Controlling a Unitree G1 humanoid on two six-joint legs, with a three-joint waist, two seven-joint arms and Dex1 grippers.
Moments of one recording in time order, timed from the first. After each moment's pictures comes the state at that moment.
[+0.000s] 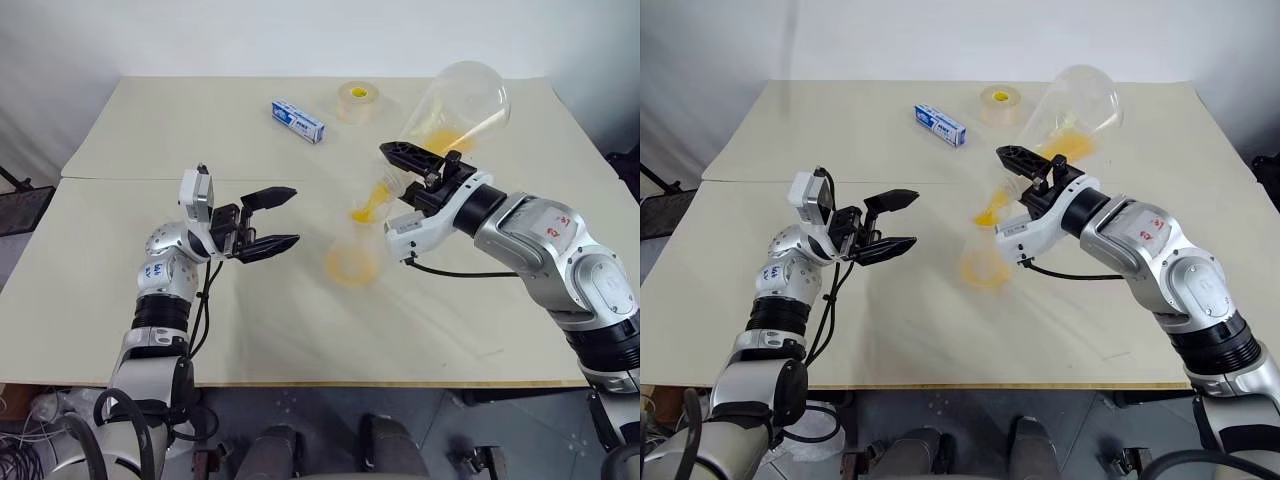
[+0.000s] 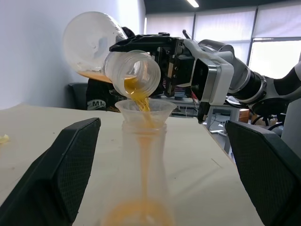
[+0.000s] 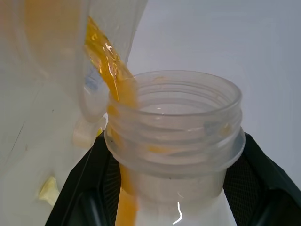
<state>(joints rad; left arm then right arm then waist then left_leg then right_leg) -0.81 0.35 0.18 0.64 -0.56 0.04 -1.50 -0.70 -0.82 0.25 -0.24 -0.81 -0.26 0.47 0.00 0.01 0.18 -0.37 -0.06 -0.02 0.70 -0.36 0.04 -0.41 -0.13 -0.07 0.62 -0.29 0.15</state>
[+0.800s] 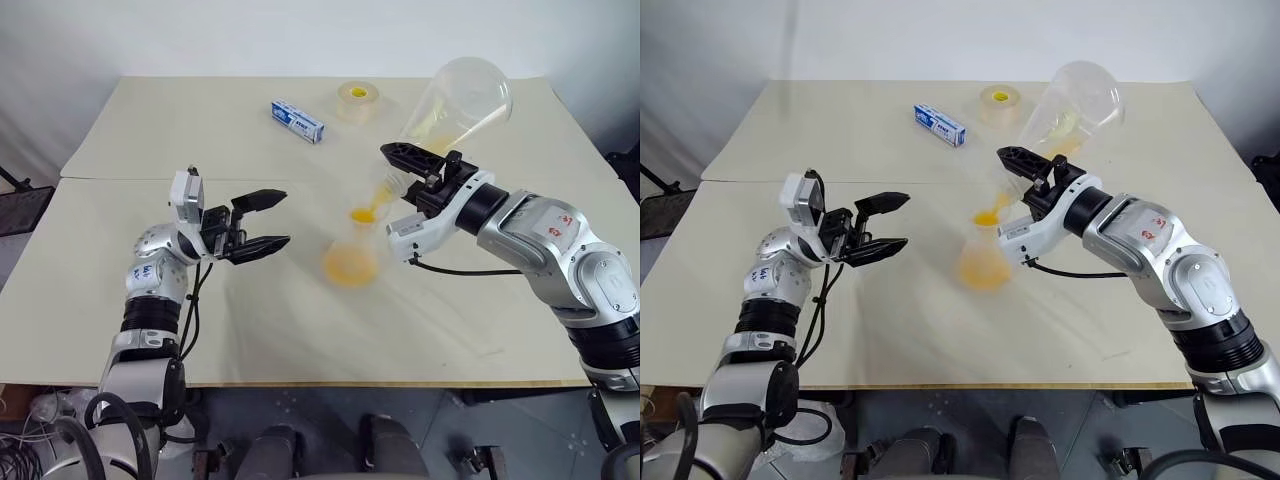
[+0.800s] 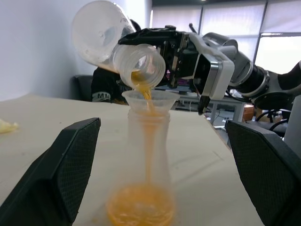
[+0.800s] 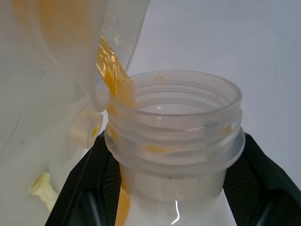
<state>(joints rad) -0.78 0.41 0.18 0.64 -0.56 0.04 -1.50 -0.70 -0.82 0.23 -0.22 -0.84 -0.31 0.47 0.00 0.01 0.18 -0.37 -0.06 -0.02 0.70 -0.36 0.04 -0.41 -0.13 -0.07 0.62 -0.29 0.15</state>
